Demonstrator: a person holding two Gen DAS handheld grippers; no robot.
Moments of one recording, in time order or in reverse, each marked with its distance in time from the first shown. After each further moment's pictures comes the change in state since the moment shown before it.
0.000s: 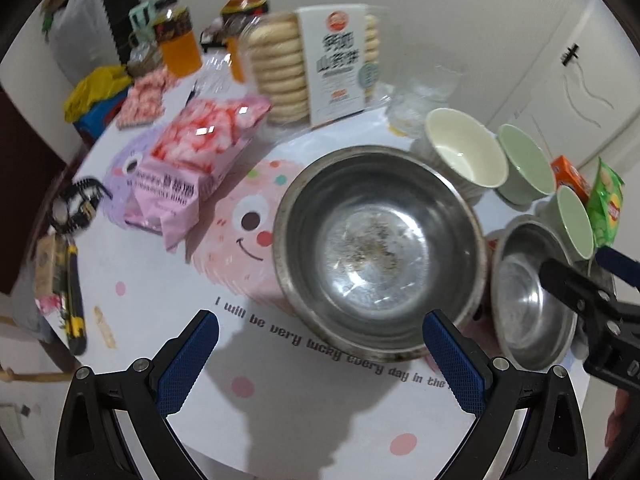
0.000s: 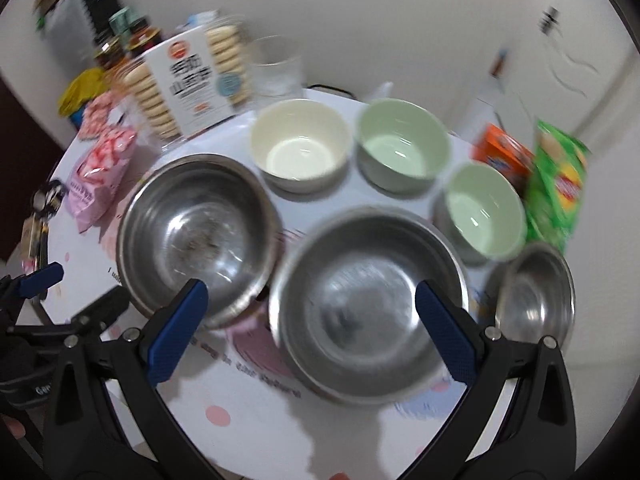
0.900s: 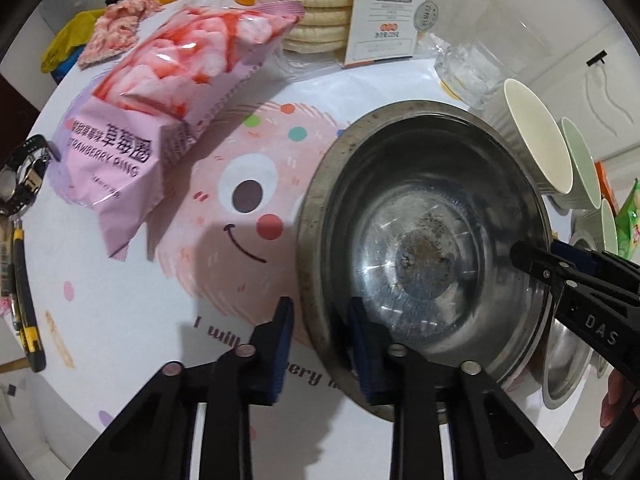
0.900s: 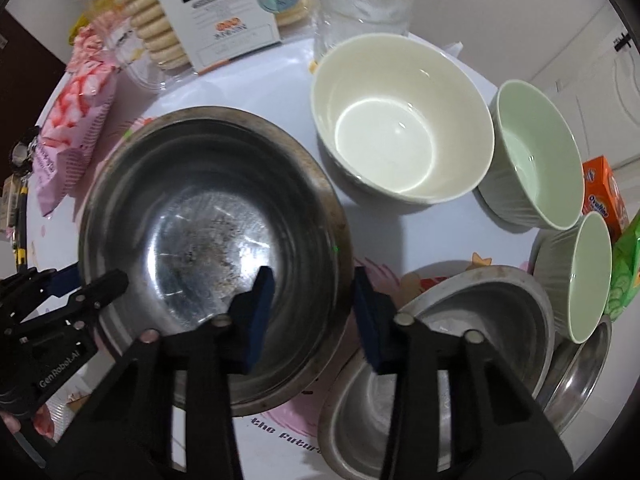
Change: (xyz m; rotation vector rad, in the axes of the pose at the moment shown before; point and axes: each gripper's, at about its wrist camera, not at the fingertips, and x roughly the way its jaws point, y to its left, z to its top) left arm 0.088 0.029 0.031 -0.051 0.183 -0.059; right arm 0.107 0.032 0.035 -0.092 0.250 0.057
